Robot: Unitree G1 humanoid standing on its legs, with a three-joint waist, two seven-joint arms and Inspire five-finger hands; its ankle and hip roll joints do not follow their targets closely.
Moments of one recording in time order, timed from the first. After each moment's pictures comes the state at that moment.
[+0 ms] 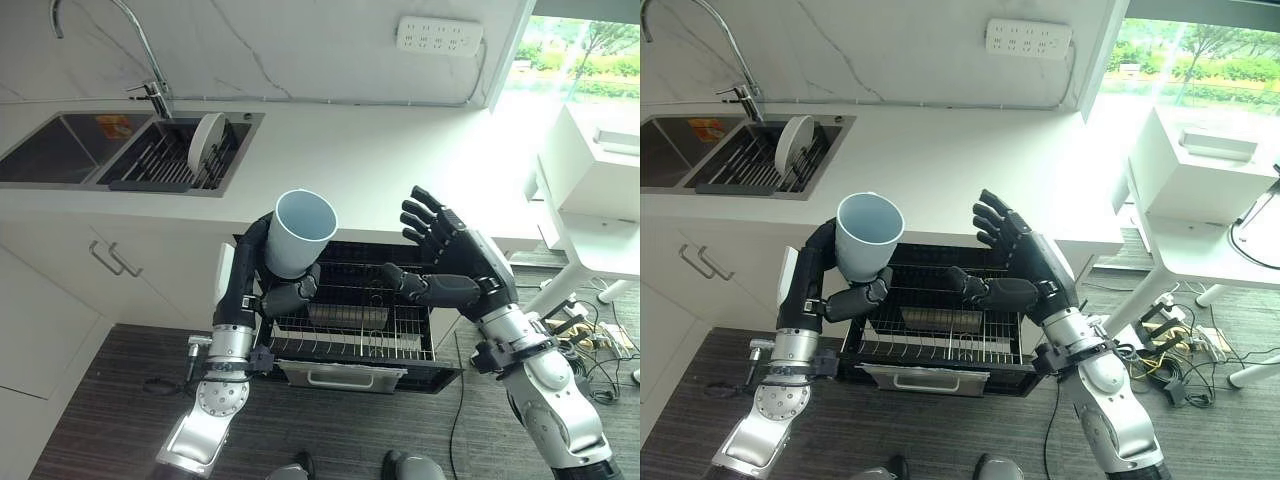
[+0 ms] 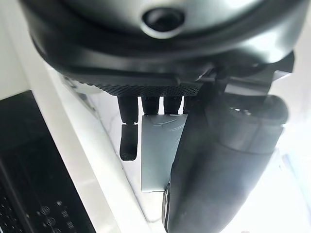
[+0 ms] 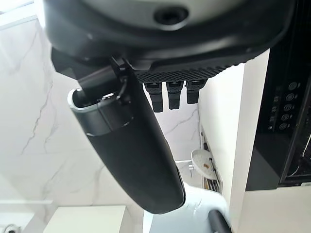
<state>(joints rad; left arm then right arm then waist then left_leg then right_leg) 0.00 0.43 -0.23 -0.11 0.10 -0.31 0.37 -0.01 -0.47 0.11 -0.35 0.56 -0.02 0.12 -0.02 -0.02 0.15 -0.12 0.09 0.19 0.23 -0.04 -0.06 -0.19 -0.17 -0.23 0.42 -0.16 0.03</state>
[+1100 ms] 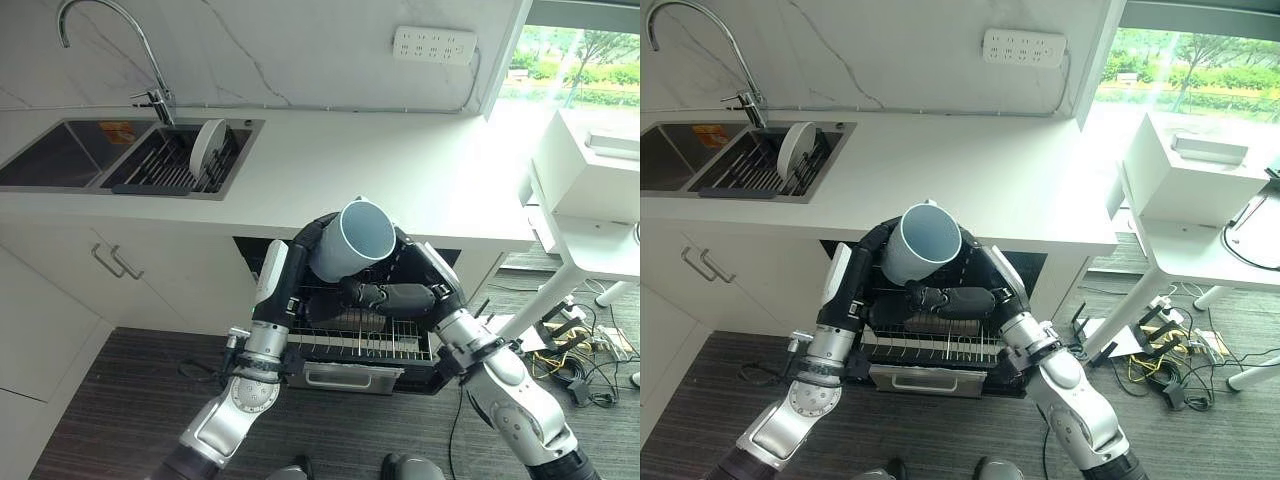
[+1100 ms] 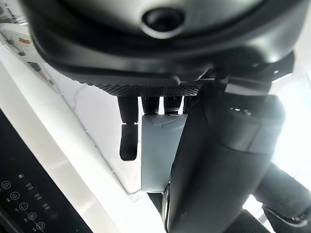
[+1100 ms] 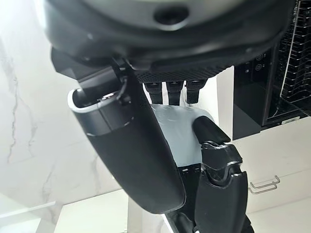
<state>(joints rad) -0.09 0.45 -0.40 -0.09 0.24 -0.30 0.43 -0.07 -0.43 0.29 -0.34 0.69 0.09 0.04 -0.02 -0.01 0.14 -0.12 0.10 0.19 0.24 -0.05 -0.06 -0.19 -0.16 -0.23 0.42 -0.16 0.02</state>
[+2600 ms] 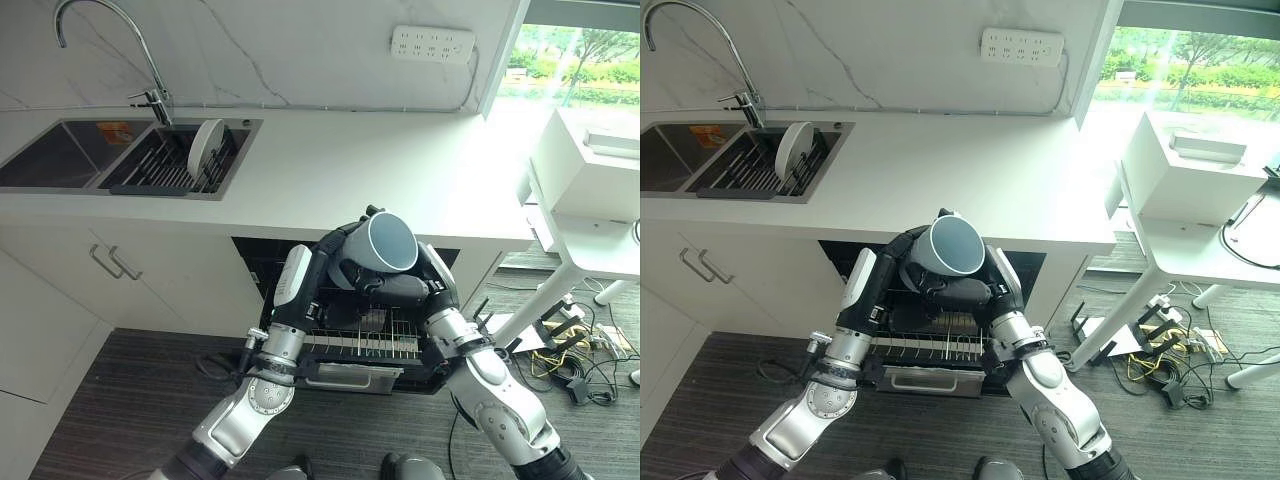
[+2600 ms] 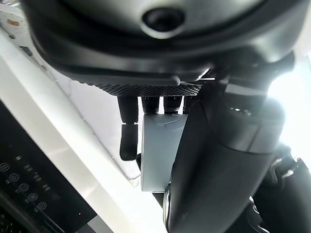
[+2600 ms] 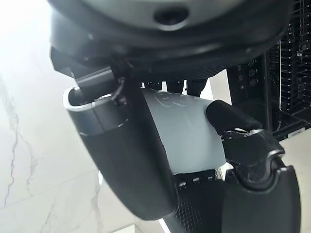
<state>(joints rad) -0.13 0.45 -0.51 -0.09 0.28 -0.24 0.46 -0.10 -0.38 0.35 -0.34 0.71 0.07 -0.21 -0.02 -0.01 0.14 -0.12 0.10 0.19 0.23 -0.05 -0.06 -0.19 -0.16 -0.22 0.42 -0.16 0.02</state>
